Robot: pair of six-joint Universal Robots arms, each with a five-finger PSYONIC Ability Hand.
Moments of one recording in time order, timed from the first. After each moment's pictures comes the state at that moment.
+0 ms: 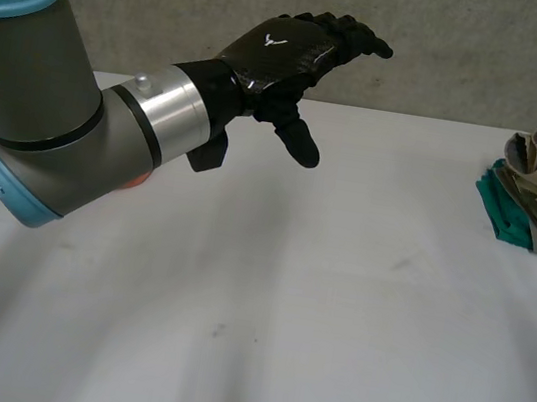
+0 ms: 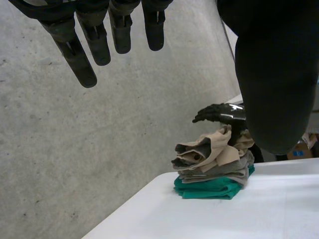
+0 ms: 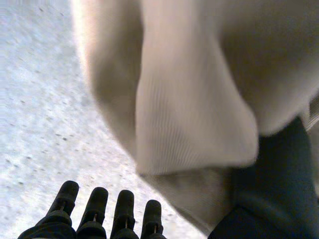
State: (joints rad) left arm 4.16 -1.99 -1.07 3.17 -1.04 3.10; right arm 1.22 -0.63 1.04 -0.77 0.94 3.01; left_hand 0.23 0.21 0.22 0.32 0.05; right_hand 0.22 0.21 0.21 0.21 0.05
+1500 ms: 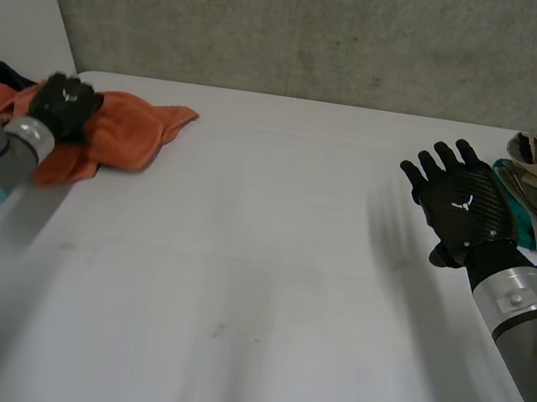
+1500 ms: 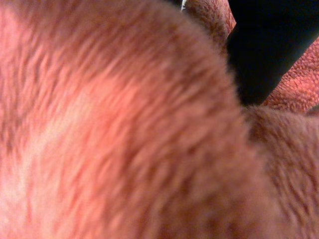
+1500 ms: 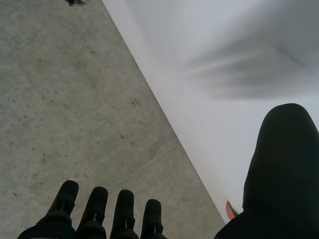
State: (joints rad) left arm 4.74 -2.66 -0.70 3.31 -1.19 3.80; right arm 1.77 -1.34 1.93 -0.61 1.20 2.47; left_hand 0.97 1.15 1.09 1.16 0.84; right_hand 0.22 0.21 0.21 0.21 0.04
